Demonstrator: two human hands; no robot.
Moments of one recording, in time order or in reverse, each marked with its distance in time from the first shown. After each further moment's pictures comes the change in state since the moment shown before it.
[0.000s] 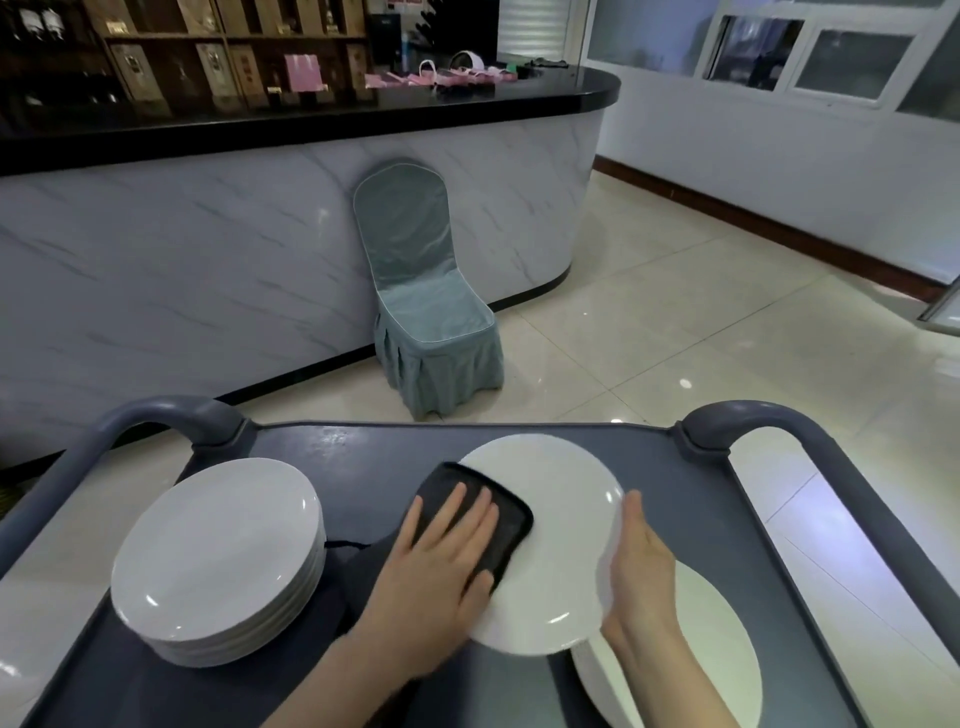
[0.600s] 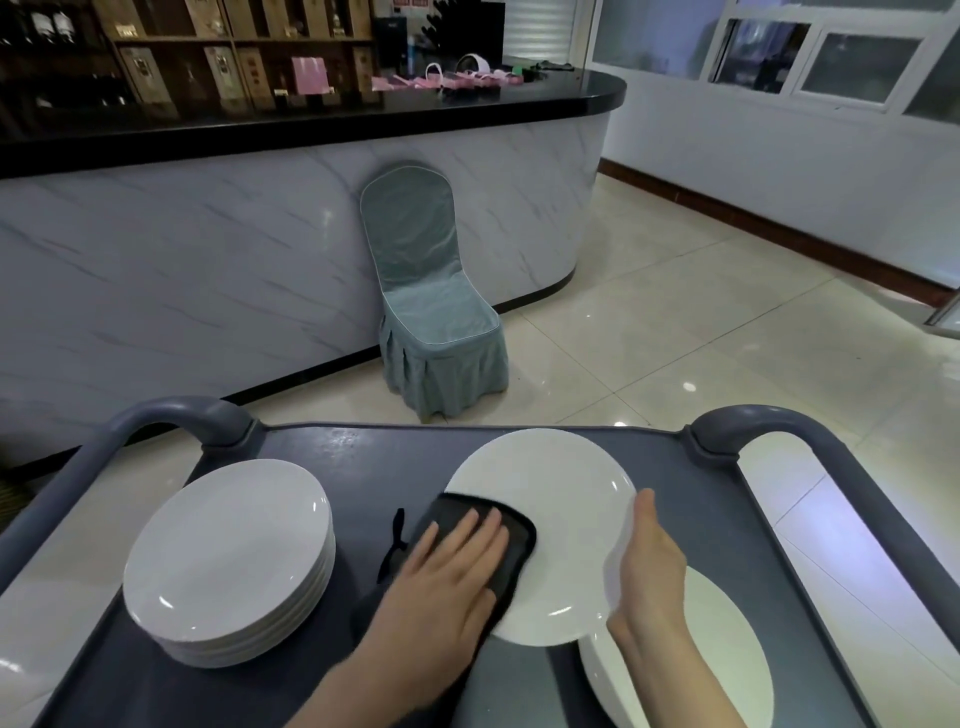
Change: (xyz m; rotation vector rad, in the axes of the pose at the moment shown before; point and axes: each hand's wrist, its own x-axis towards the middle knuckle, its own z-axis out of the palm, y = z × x) left_hand -0.017 -0.001 0.001 -0.121 0.009 0.062; right_hand -0.002 -0.005 0.008 0.027 0.040 0.004
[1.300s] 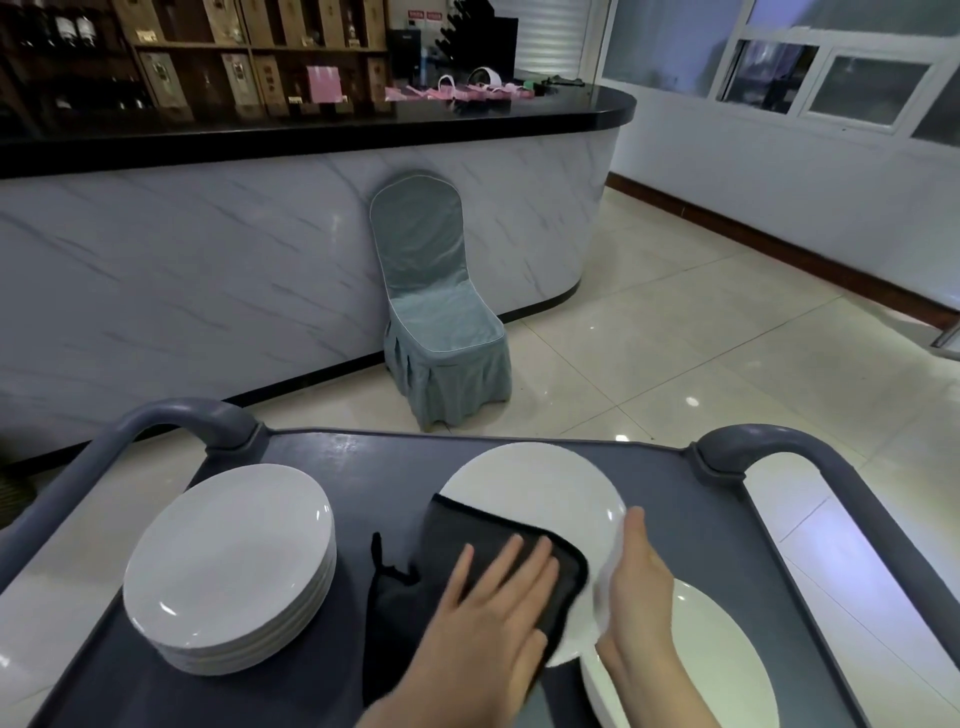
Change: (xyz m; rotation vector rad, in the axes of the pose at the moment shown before) left_hand 0.008 0.036 0.002 0.011 -0.018 0.001; right_hand 0.000 0.010 0.010 0.015 -0.030 -0.004
